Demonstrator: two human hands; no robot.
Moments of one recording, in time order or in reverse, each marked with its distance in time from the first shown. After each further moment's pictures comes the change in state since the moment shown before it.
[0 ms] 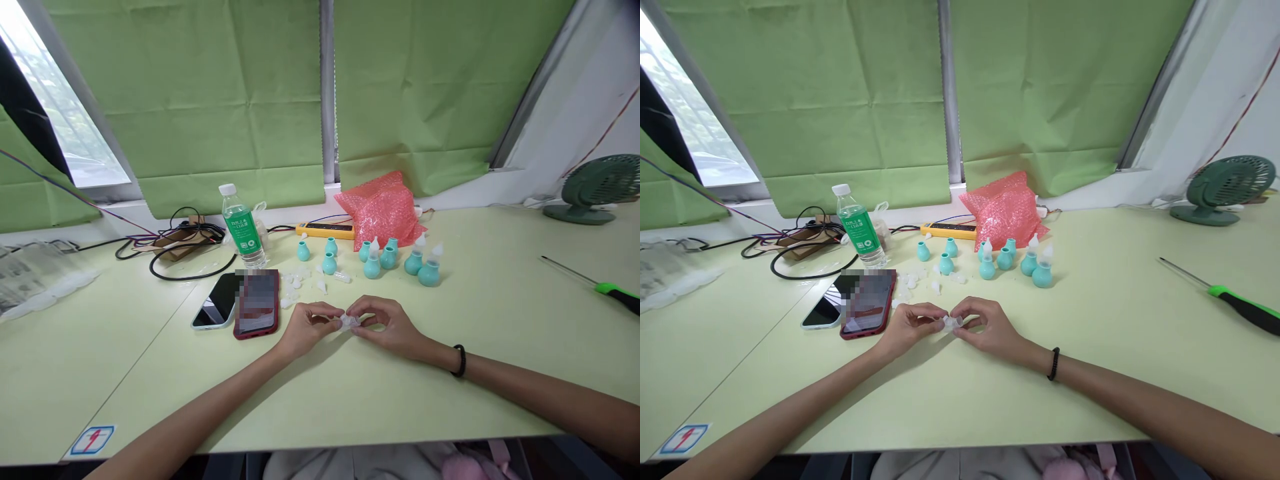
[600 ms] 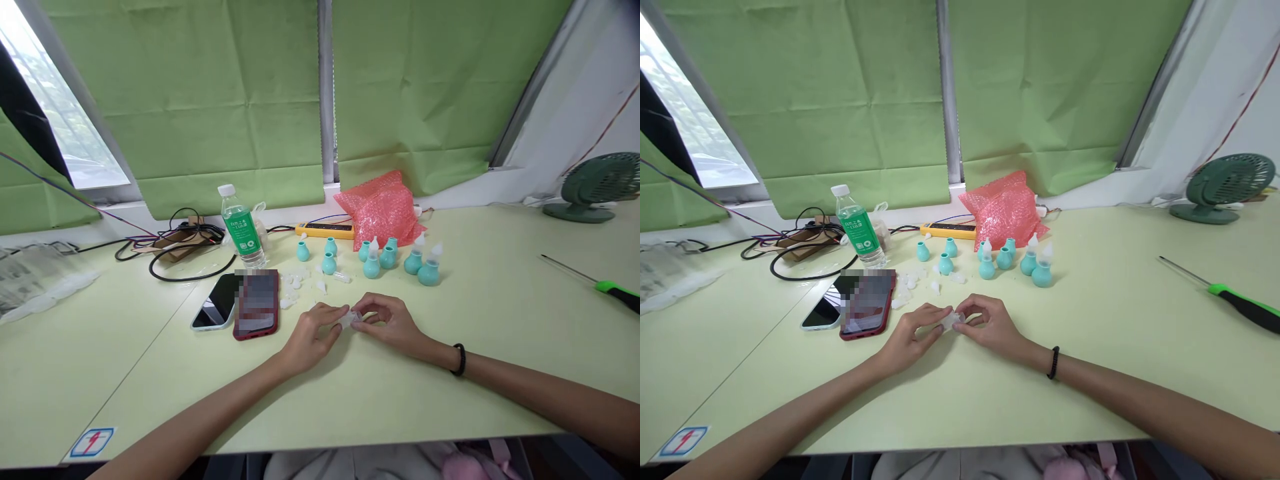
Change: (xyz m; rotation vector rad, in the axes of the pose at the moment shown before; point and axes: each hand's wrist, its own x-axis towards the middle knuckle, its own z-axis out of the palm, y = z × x) left_hand -0.009 0.004 0.004 0.431 -0.067 0.273; right_hand 0.000 0.003 0.001 0.032 0.111 0.075
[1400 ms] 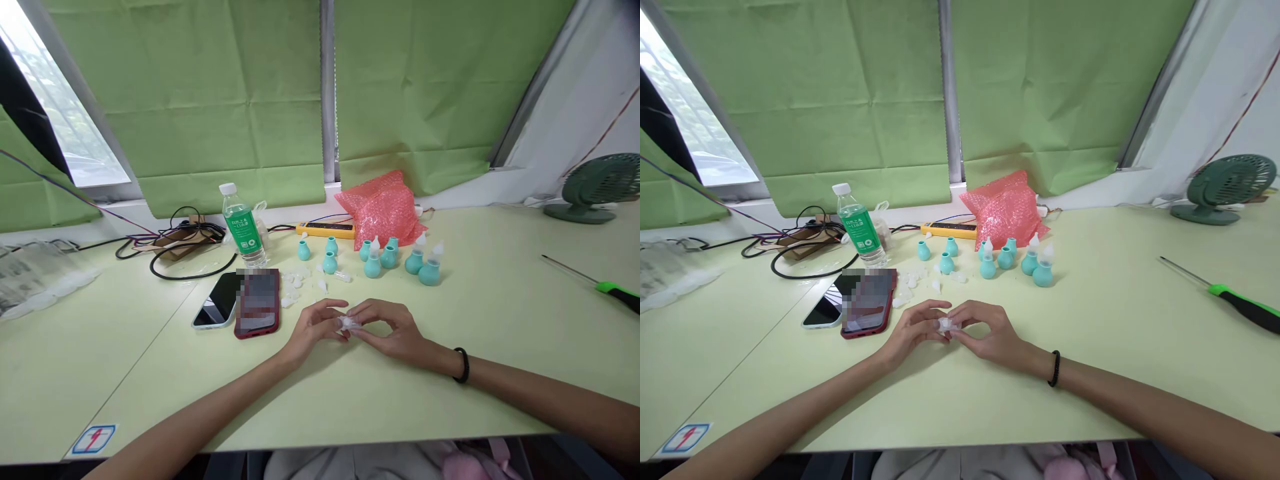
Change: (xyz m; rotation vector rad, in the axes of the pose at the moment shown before) left_hand 0.003 0.003 0.000 -0.918 -0.034 -0.364; right_hand -0.005 -0.014 0.002 -0.148 -0.027 -0.332
